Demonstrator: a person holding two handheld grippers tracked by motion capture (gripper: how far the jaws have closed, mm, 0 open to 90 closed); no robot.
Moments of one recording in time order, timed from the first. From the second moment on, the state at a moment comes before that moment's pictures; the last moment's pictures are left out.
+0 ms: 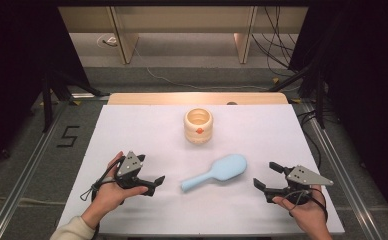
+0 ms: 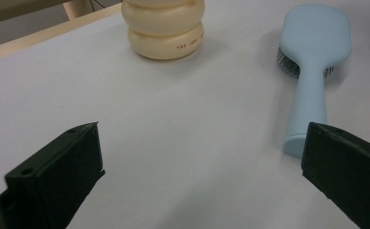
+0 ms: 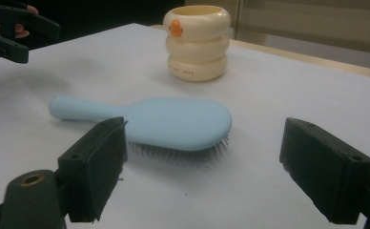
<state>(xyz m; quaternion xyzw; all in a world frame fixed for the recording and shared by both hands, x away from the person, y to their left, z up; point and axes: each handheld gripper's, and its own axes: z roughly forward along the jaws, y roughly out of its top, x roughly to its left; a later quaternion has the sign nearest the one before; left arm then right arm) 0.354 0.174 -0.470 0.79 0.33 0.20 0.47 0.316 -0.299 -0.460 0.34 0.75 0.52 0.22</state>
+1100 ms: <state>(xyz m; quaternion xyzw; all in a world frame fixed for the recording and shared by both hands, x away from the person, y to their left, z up) 0.357 0.181 -0.469 0.79 0.34 0.21 0.47 0.345 -0.171 -0.444 0.25 0.84 0.46 0.14</state>
